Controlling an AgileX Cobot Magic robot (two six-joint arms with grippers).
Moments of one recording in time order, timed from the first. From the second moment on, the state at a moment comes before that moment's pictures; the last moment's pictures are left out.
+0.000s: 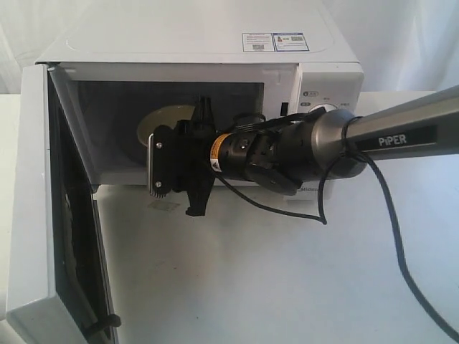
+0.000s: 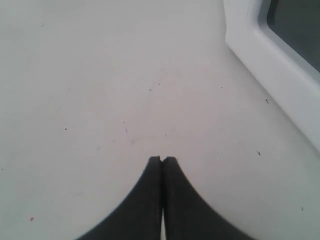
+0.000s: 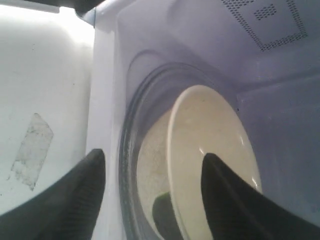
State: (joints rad) left arm 0.00 0.00 0.02 0.05 0.51 -0.05; right arm 0.57 2.01 -1.22 -0.53 -0.27 -0.56
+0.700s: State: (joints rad) left arm 0.00 0.00 0.02 0.05 0.51 -0.05; right arm 0.56 2.08 -1.29 -0.53 -0.29 -0.56
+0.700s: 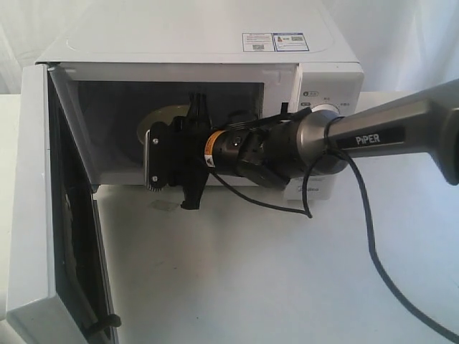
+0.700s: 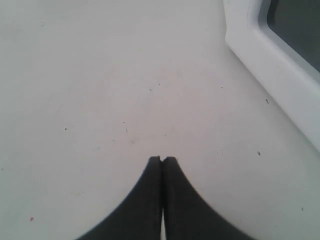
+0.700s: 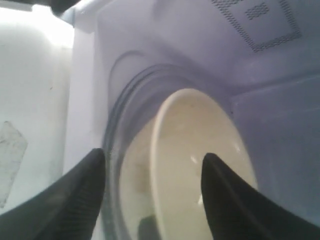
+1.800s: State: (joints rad) left arm 0.00 0.00 0.02 0.05 0.51 -0.05; right arm 0.56 2.17 -1.38 -0.53 -0.23 -0.58
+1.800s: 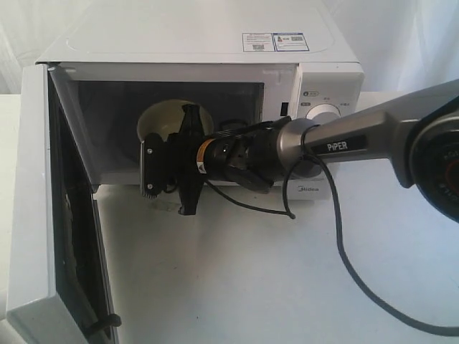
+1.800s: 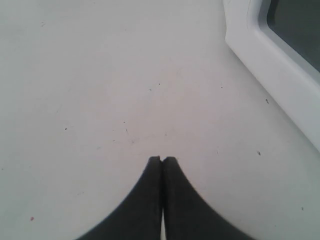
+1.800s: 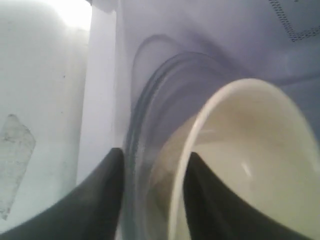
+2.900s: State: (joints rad) left arm 0.00 0.00 0.02 0.05 0.51 -0.05; right arm 0.67 2.02 -1.38 -0.50 0.21 -0.50
